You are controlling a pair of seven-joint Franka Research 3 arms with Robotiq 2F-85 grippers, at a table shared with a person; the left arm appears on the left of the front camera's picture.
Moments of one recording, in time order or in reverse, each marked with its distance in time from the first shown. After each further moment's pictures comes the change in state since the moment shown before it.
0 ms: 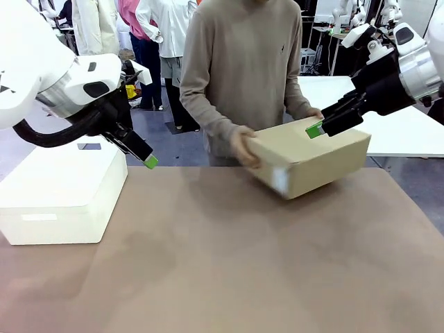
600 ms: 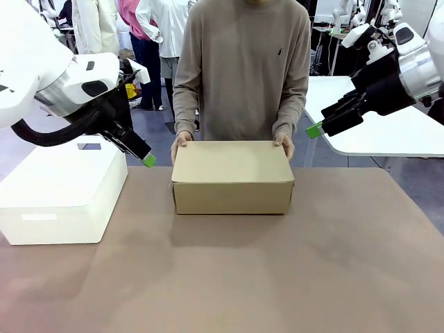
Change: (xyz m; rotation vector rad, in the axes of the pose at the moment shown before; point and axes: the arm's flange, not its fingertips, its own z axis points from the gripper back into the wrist) left arm 0.000 0.003 0.002 0.020 -0.010 0.006; right arm 0.000 0.000 0.000 0.000 0.000 0.000
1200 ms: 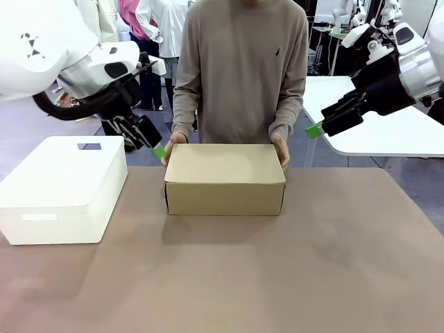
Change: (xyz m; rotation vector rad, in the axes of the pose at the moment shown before) left arm 0.033 0.011 -0.015 -0.069 0.103 0.009; right arm 0.000 0.000 0.000 0.000 0.000 0.000
